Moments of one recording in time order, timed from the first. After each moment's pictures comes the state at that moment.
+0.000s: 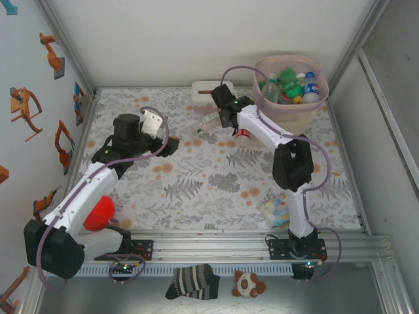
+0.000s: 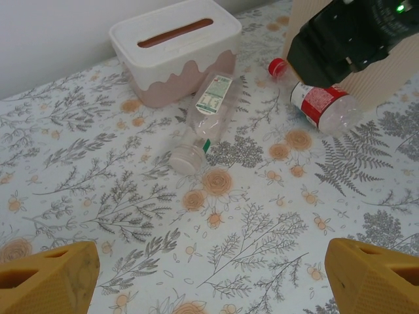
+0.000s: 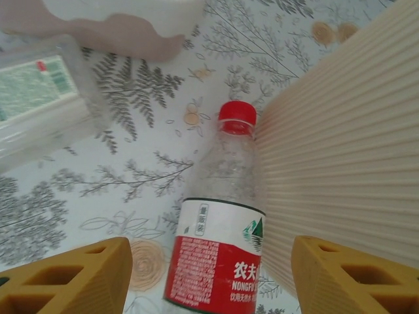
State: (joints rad) left arm -0.40 1.16 0.96 -0.37 0.23 0.14; right arm 0.58 2.15 1.94 -0.89 0.49 0.25
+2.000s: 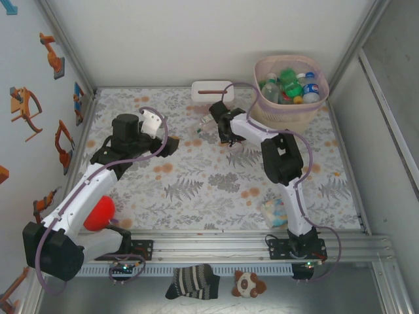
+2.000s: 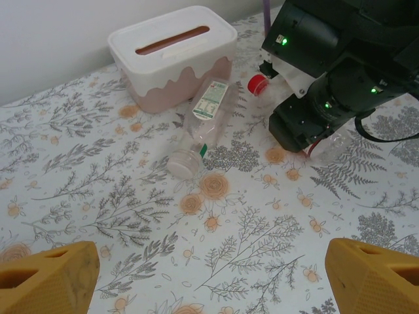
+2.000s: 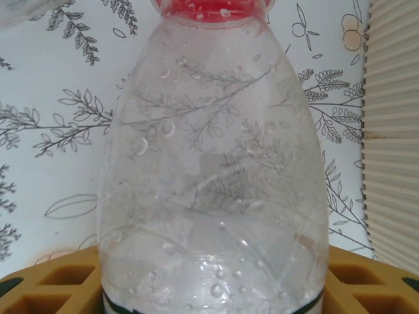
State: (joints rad) left arm -0.40 1.15 0.96 -0.37 0.23 0.14; right arm 0.57 2.28 1.85 -0.85 0.36 0.40
